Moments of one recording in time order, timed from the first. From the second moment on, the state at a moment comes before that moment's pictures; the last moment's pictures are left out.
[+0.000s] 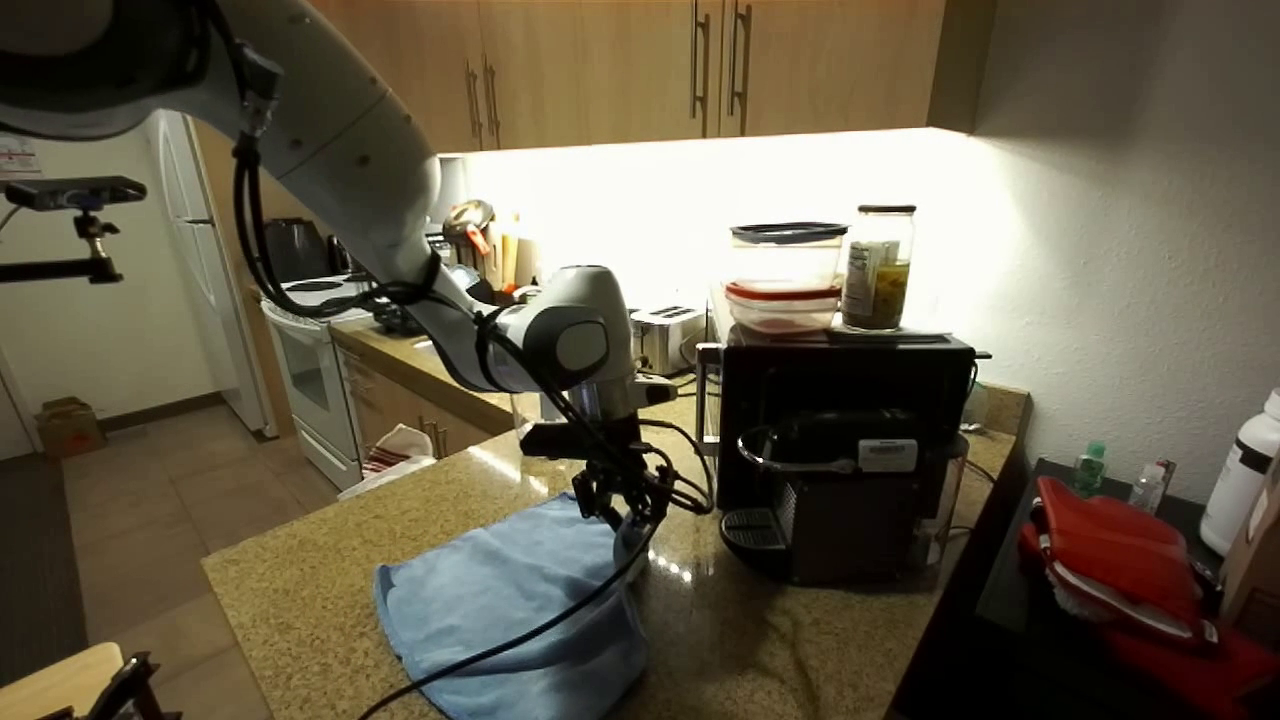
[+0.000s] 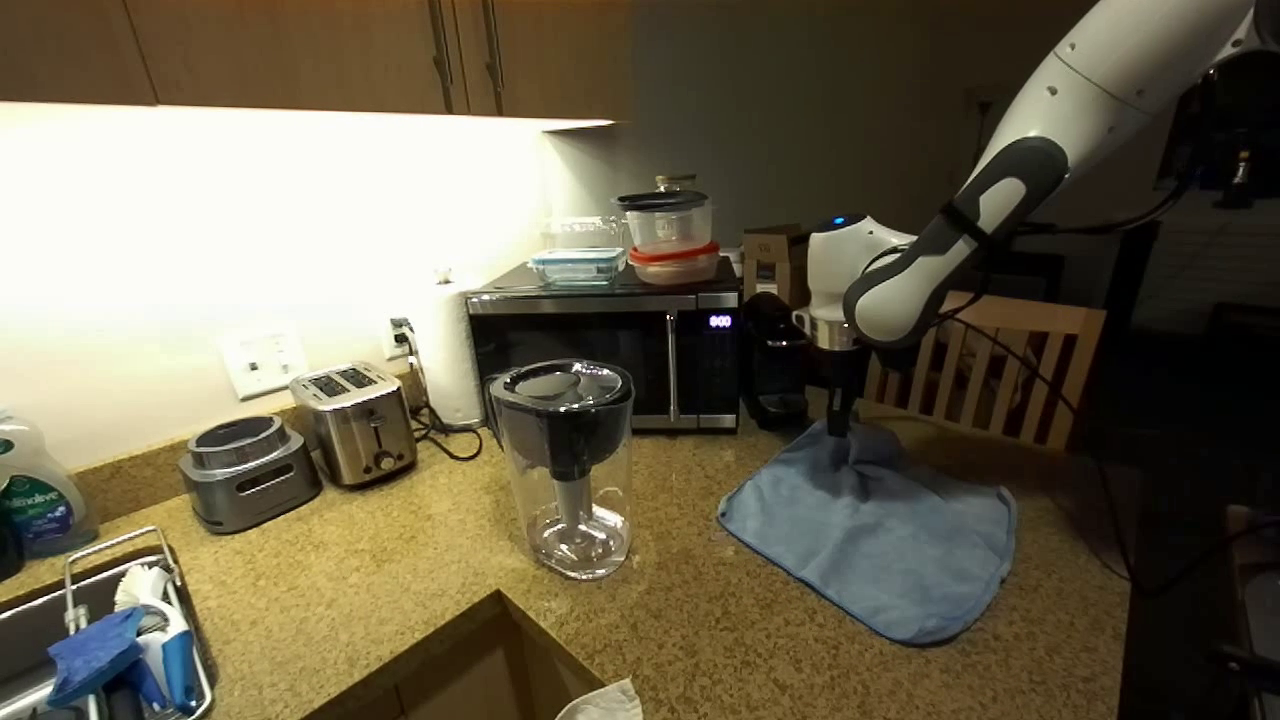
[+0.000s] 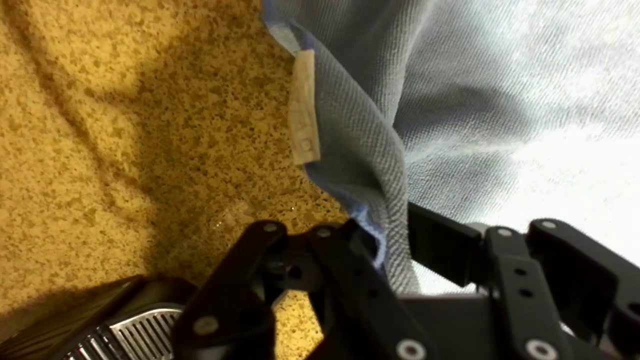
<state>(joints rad) -0.02 0.50 -0.10 -1.99 -0.25 2.47 -0.15</state>
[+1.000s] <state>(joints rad) -0.01 0.35 0.00 -2.20 -0.24 2.47 -0.15</state>
